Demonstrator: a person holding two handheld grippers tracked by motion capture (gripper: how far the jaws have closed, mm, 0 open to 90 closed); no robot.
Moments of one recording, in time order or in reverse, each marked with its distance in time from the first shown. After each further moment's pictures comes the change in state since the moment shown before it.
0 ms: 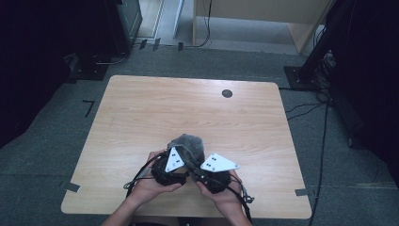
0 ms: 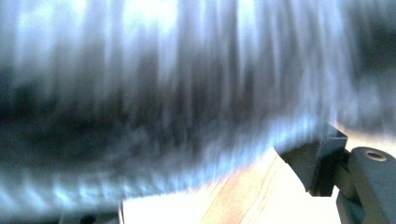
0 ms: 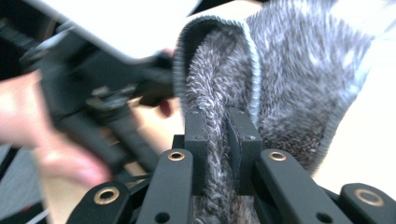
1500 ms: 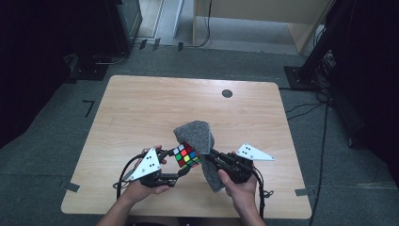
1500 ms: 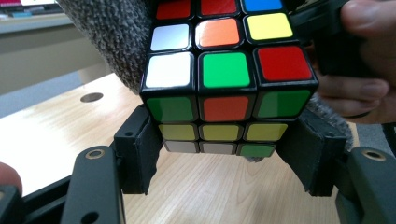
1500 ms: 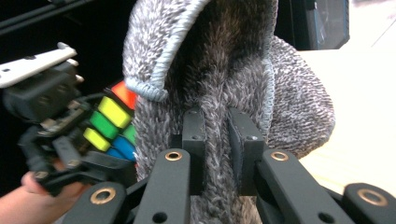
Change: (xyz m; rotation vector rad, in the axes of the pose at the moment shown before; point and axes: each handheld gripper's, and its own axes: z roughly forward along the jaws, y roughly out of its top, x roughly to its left) left arm 0.012 -0.005 -0.043 -0.446 -0.143 -0.006; right arm -0.049 -0.006 -0.031 -0.247 0.170 0.312
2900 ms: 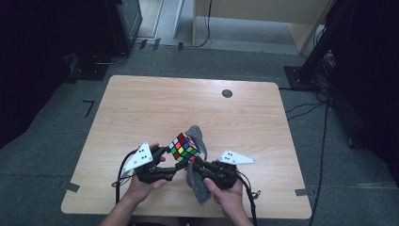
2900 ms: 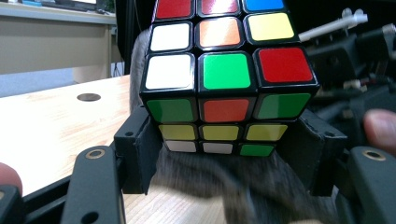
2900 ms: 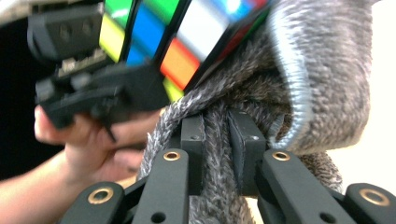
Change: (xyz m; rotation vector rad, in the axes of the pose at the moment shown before) left arm 0.011 -0.001 -0.005 -0.121 -0.012 -0.191; right arm 0.012 -0.033 0.034 0.122 0.103 0.042
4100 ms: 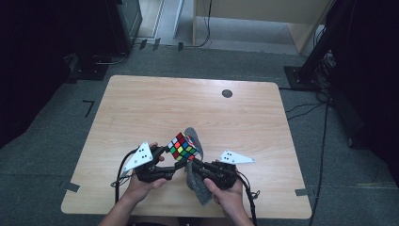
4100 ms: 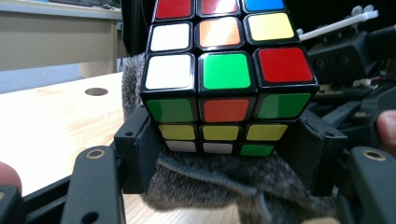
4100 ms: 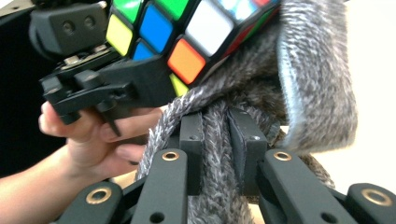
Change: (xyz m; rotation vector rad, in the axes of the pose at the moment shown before) left arm 0.004 -0.002 0.000 0.028 0.034 0.004; right arm -0.006 0.000 -0.004 -0.011 -0.017 0.005
